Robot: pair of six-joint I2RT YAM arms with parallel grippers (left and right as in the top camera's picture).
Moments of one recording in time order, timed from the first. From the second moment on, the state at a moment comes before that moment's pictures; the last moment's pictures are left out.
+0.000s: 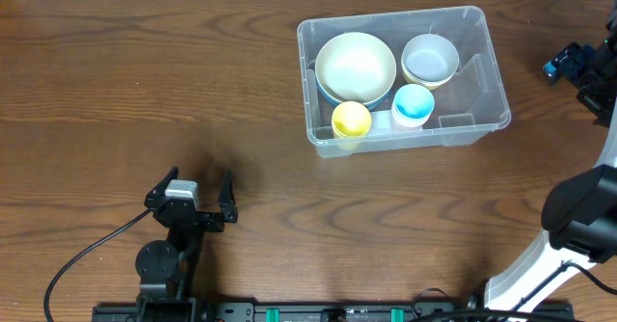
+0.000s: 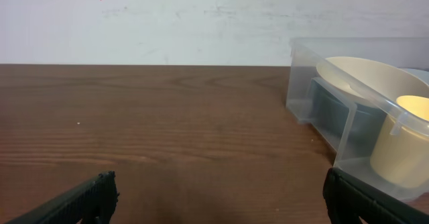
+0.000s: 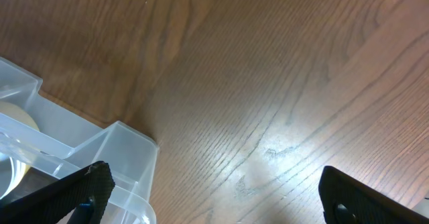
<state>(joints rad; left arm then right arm) -0.03 0.04 0.02 -0.10 0.11 -0.07 -0.36 2.01 2.09 -1.51 0.15 0.57</state>
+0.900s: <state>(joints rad) -0.03 0.04 0.02 -0.10 0.11 -0.07 -0.03 1.59 2.08 -1.51 0.15 0.57</state>
